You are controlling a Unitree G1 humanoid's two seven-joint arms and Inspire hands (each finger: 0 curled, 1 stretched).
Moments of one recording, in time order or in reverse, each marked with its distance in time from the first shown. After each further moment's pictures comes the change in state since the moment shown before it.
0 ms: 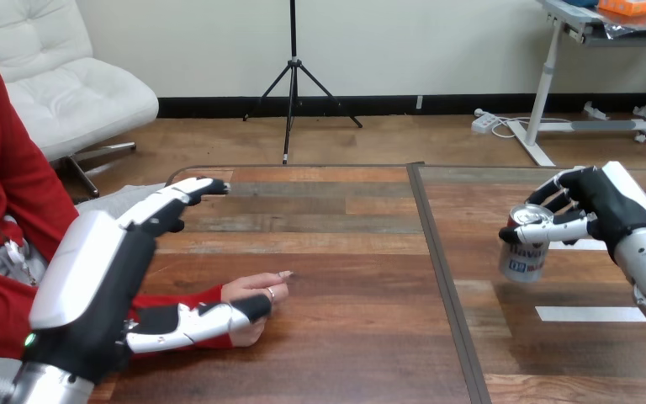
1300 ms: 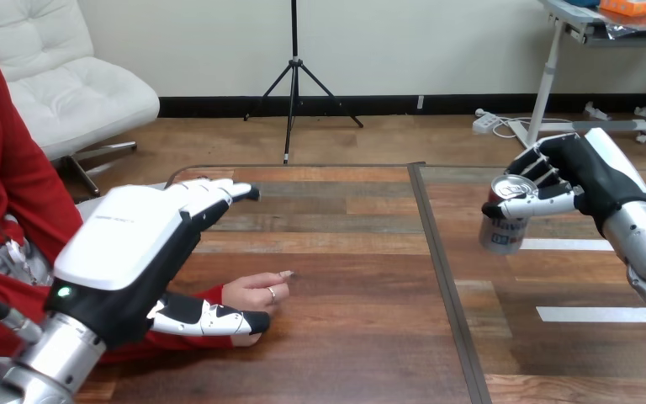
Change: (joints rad) left arm -0.150 0.158 -0.090 0.090 0.192 0.045 -0.018; right arm 0.000 0.001 -0.001 -0.105 0.016 -0.057 0.052
